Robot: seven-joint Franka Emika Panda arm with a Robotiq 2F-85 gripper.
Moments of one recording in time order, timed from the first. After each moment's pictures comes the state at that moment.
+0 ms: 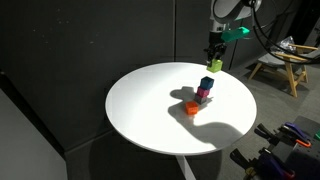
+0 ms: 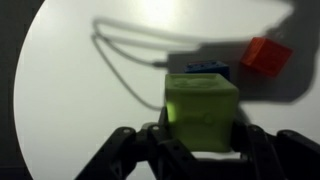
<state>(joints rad) -0.03 0.20 -0.06 -2.02 -0.07 2.20 0.07</state>
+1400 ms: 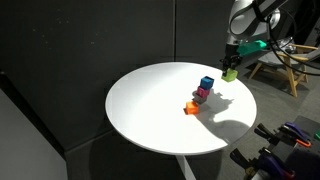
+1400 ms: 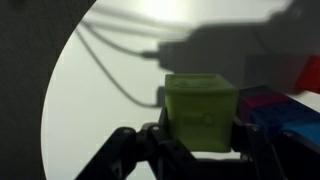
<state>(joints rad) -0.11 0.18 -0.13 -2.22 -0.07 2.39 0.05</state>
